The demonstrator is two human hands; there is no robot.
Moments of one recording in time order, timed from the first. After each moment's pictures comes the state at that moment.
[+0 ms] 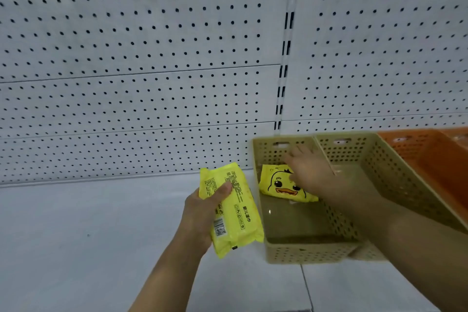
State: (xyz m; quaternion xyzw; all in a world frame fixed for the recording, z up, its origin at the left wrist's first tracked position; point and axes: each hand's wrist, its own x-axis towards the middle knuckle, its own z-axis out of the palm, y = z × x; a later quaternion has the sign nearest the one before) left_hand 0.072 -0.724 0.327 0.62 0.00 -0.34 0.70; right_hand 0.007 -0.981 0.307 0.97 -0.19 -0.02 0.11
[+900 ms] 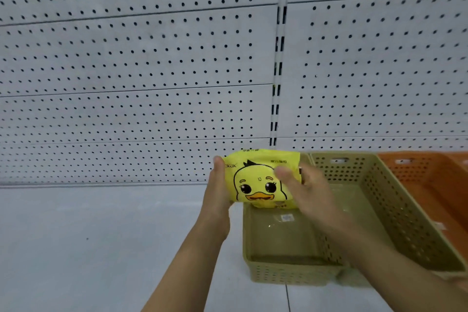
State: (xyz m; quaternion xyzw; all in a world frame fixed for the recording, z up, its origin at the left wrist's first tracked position) left_hand 0.052 -0.799 0.362 0.62 -0.02 -0.26 0.74; right_hand -0.047 -0.932 0.367 0.79 -0.10 0.28 -0.53
